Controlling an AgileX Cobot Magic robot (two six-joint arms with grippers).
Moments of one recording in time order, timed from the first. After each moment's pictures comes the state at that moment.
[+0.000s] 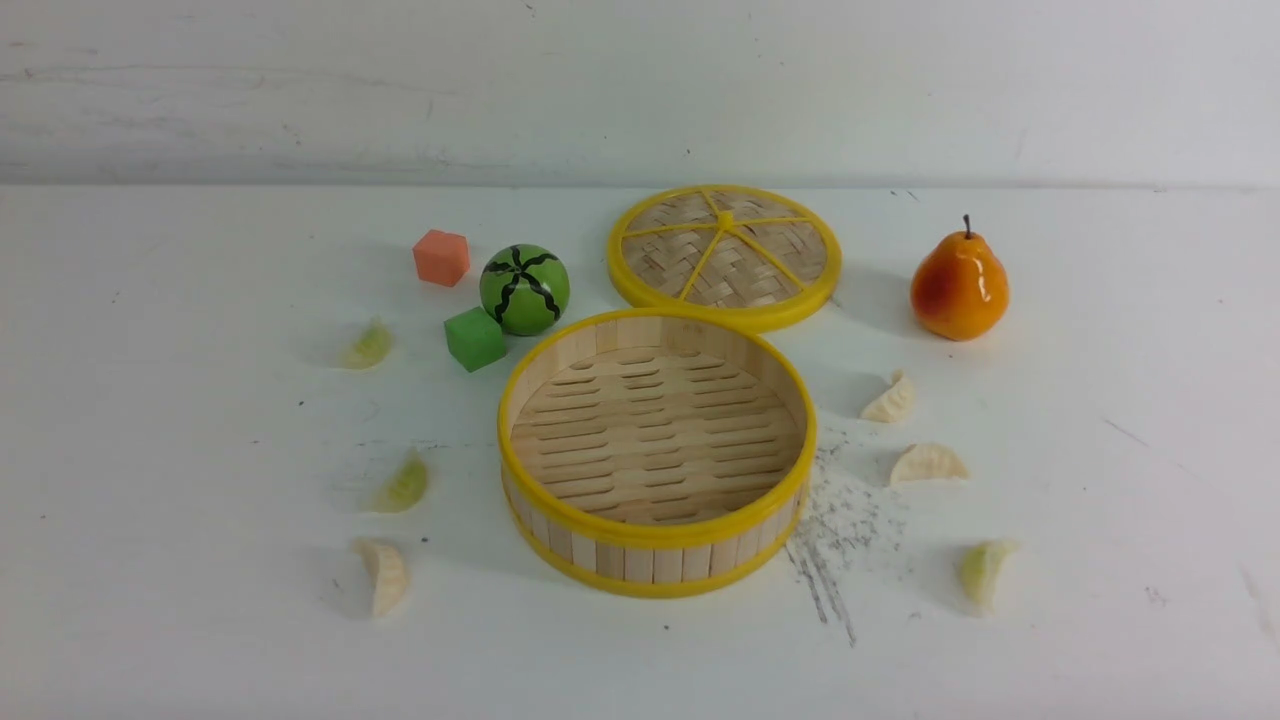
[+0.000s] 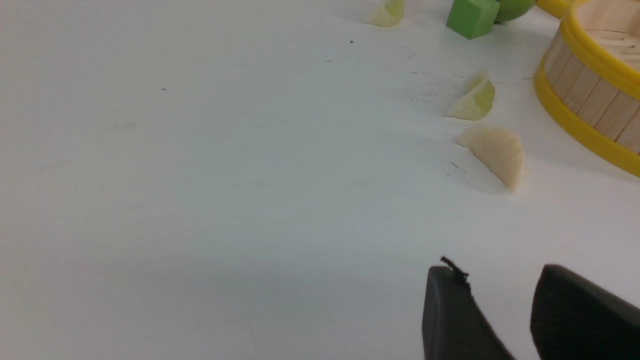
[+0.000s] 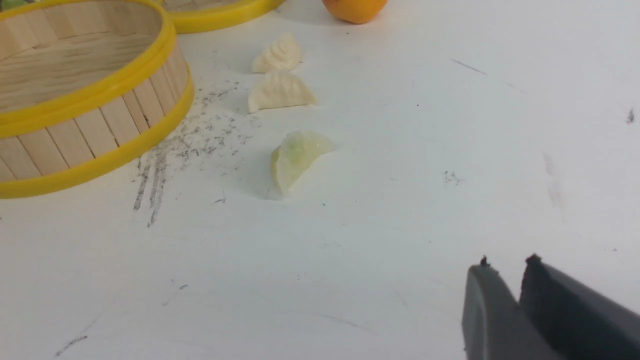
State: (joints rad) right arm 0.05 -0.01 0.02 0.07 0.39 0.10; left arm -0.06 -0.01 0.03 0.02 0.37 -0.18
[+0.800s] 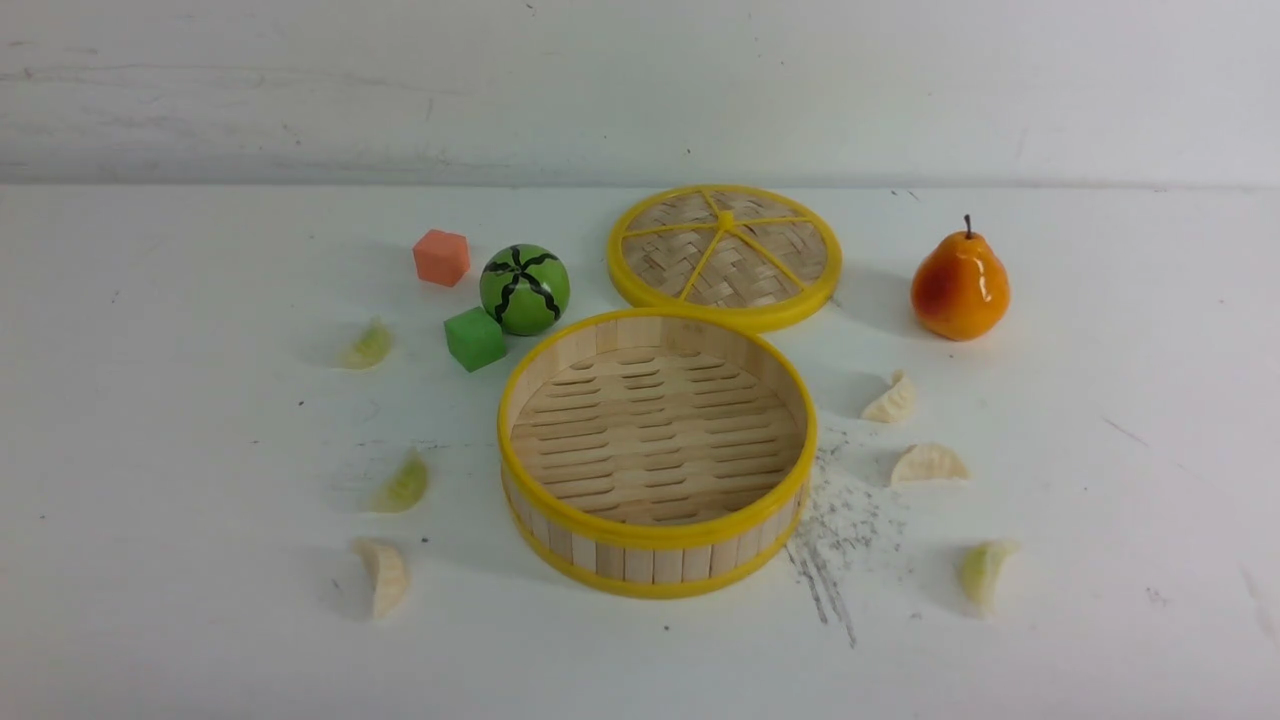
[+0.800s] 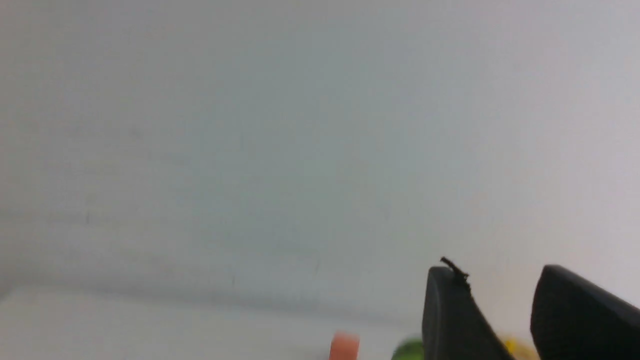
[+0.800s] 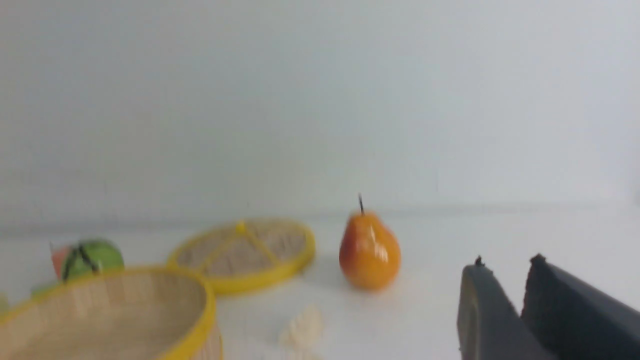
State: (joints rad) right arm 0.05 -0.01 0.03 0.06 -0.18 0.10; left arm -0.06 -0.01 0.03 0.01 -0.43 -0.18
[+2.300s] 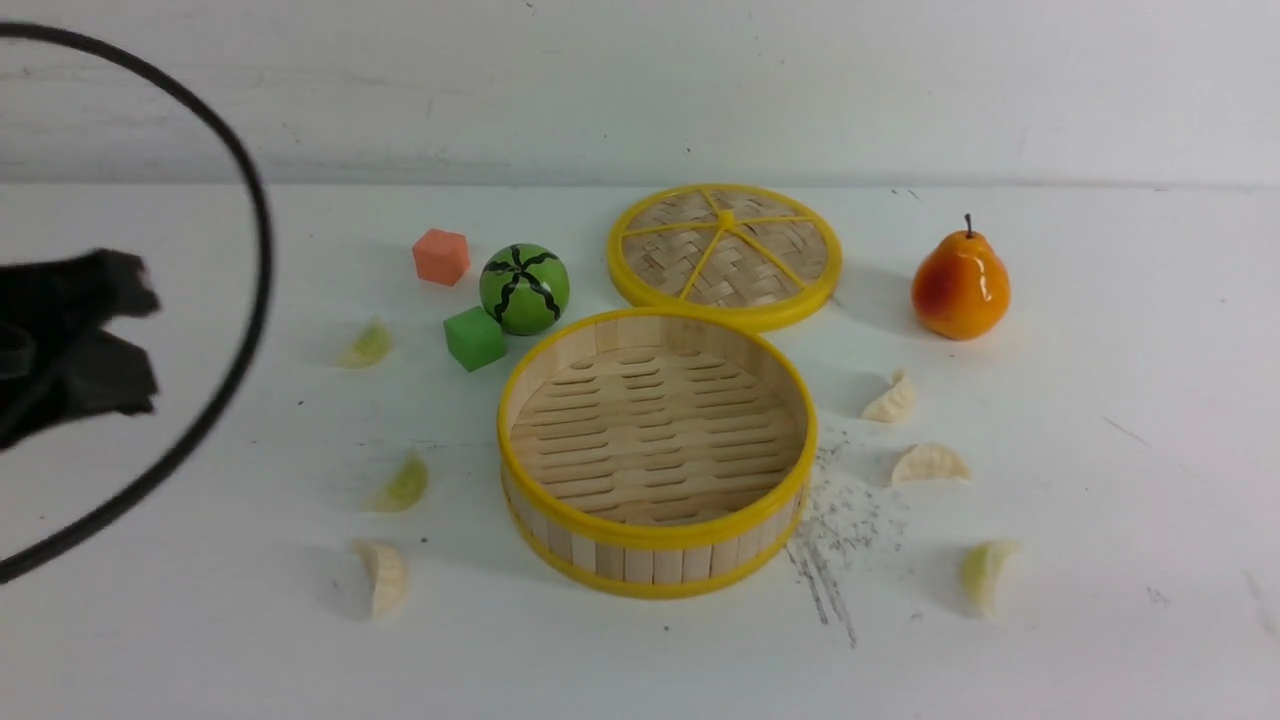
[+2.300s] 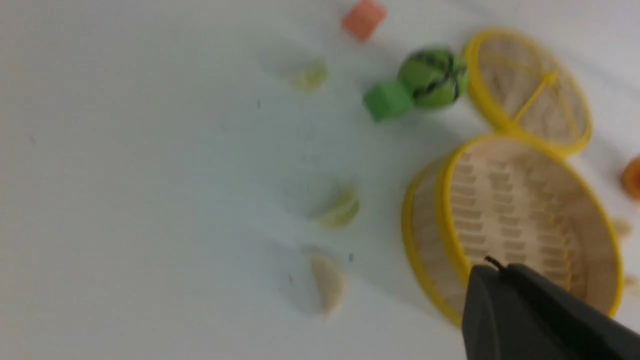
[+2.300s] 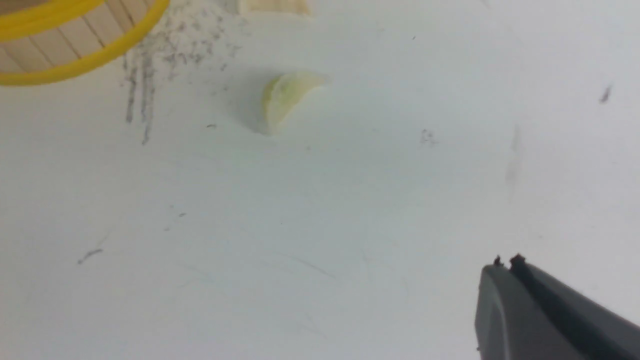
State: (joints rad) right arm 0.05 0.69 -0.66 0.09 0.84 -0.08; left arm -0.06 1.11 -0.97 -0.32 0.78 -0.18
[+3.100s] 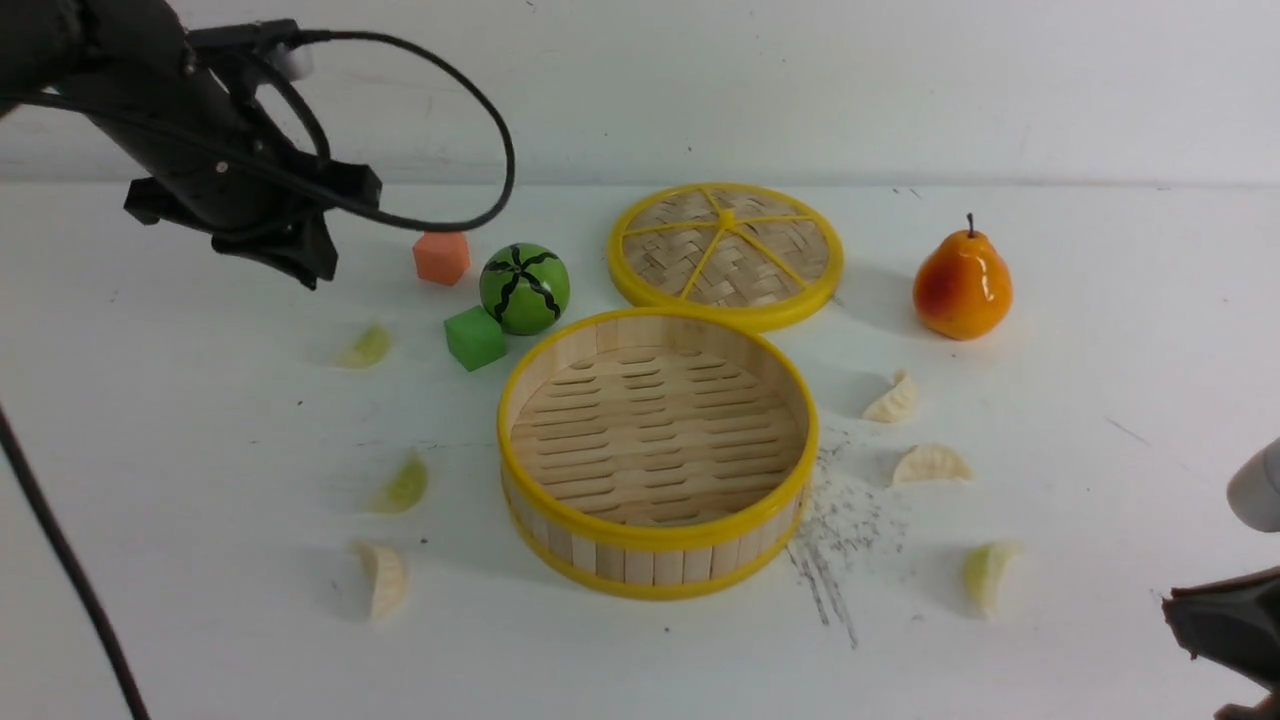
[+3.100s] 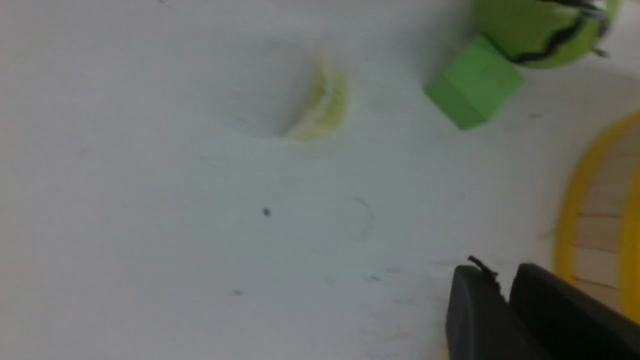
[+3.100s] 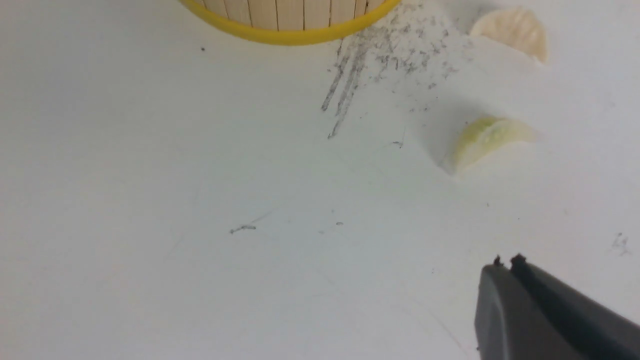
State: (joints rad) right arm 0.30 0.83 -0.66 0.22 0.71 -0.29; left arm -0.06 1.99 -1.86 -0.13 0.99 0.06
